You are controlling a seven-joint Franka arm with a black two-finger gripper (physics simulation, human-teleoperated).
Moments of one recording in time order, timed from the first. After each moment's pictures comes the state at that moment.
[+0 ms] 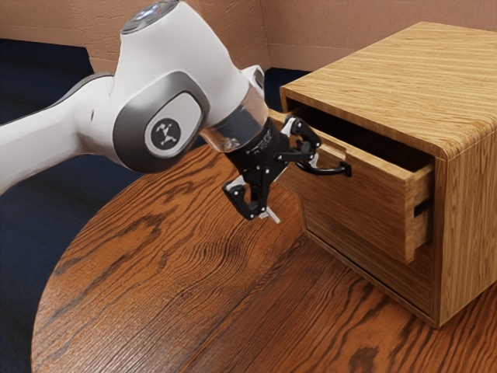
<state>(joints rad) -0.03 -0.05 -0.15 -1.71 -0.11 2.06 -1.41</state>
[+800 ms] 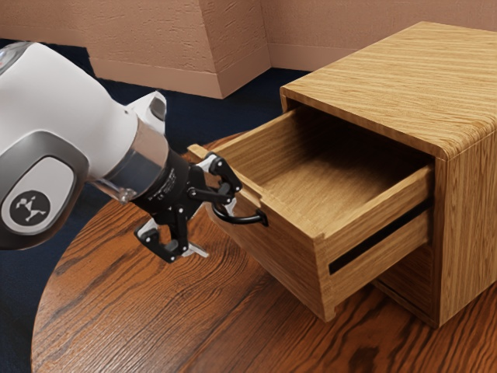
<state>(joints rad) -0.02 -0.50 -0.14 -2.14 -0.14 2.15 -1.42</state>
